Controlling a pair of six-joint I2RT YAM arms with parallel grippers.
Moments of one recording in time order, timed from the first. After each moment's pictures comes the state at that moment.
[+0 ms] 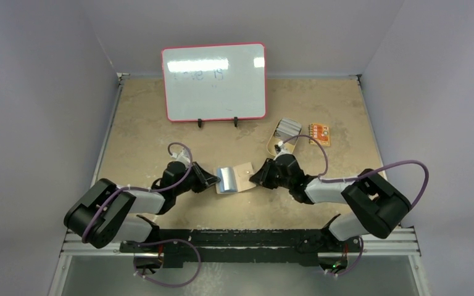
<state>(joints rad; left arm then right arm) -0.52 1.35 0.15 0.70 0.26 -1.10 0.70 1.45 0.37 0.47 -0.10 0.96</state>
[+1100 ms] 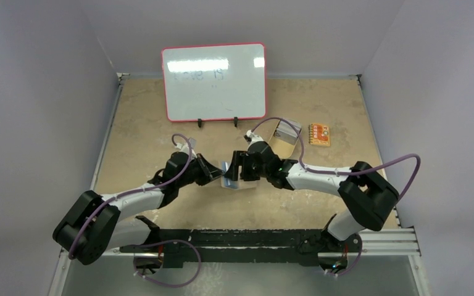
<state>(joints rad) -0.57 1.21 0.31 0.42 0.26 -1.10 0.86 1.53 0.76 0.08 -0.04 0.78</state>
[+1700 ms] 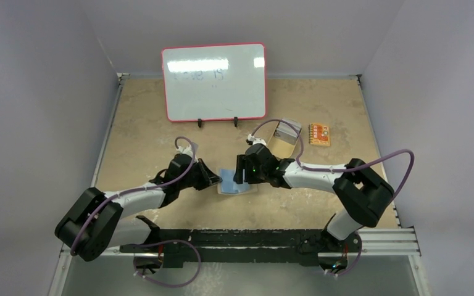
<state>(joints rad) -0.57 1.23 0.31 0.32 0.23 -1.00 0.86 1.58 0.78 -0.05 0.06 0.74</state>
